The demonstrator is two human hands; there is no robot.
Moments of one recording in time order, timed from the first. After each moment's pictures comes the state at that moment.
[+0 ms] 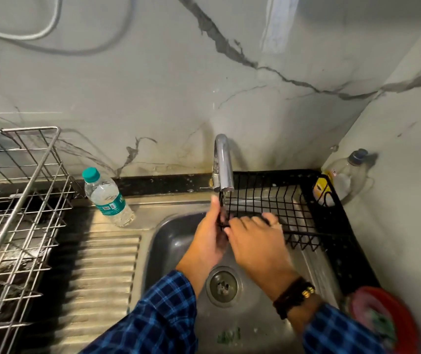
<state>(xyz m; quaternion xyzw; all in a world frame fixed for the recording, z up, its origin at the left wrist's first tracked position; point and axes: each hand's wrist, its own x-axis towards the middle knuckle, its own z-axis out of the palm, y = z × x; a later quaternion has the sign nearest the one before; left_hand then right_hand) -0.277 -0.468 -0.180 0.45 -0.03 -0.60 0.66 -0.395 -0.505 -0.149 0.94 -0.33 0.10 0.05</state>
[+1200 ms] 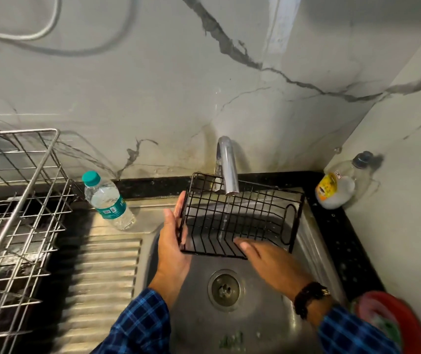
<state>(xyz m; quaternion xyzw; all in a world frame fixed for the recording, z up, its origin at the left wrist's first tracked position) -0.241 -0.423 -0.183 0.41 -0.09 -0.46 0.78 -0.429 -0.521 -0.180 0.87 -0.36 -0.03 -0.33</state>
